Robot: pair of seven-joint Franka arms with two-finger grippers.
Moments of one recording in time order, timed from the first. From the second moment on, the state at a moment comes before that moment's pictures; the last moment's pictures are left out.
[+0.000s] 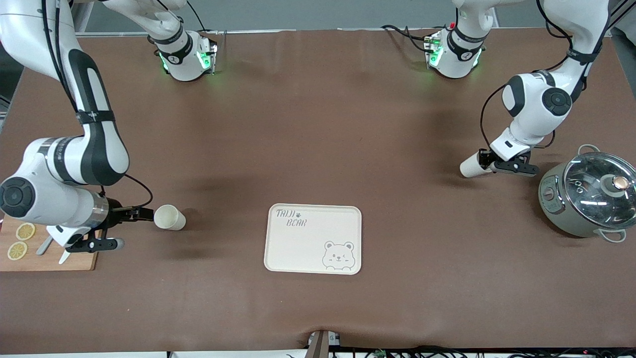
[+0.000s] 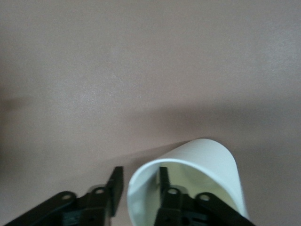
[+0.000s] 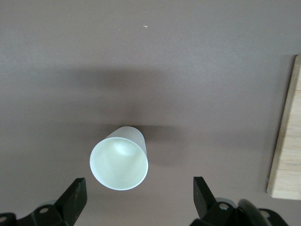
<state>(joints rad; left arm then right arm) 0.12 0.15 -0.04 -2.61 0.02 2.87 0.26 0.01 0.51 -0.01 -1.59 0.04 2.01 -0.09</state>
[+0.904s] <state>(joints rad) 0.10 0.13 -0.15 -2.45 0.02 2.71 0.05 -0.03 0.55 -0.01 -1.72 0.04 2.21 -0.21</state>
